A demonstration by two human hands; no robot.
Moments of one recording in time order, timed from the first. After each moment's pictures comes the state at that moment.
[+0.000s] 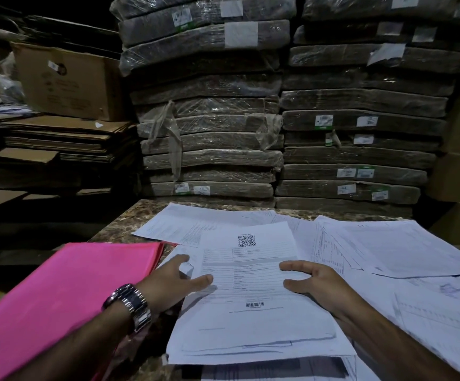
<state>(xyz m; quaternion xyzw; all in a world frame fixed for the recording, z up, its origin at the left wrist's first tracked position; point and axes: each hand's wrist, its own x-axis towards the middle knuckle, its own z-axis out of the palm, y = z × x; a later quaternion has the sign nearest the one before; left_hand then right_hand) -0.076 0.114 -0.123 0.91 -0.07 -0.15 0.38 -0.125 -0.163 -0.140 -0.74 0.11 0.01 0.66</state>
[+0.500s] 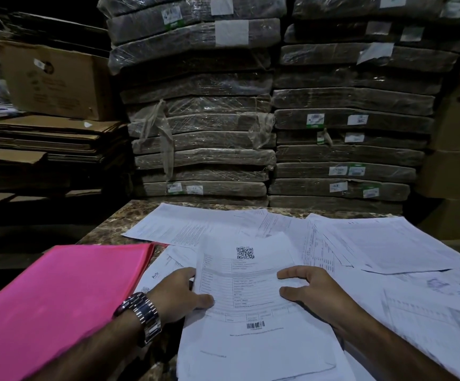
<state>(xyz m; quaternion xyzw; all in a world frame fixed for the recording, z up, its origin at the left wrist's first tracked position) -0.082 0.087 -0.134 0.89 -0.11 -0.17 0.41 -0.133 -0.169 -0.150 -0.80 0.12 0.00 0.59</state>
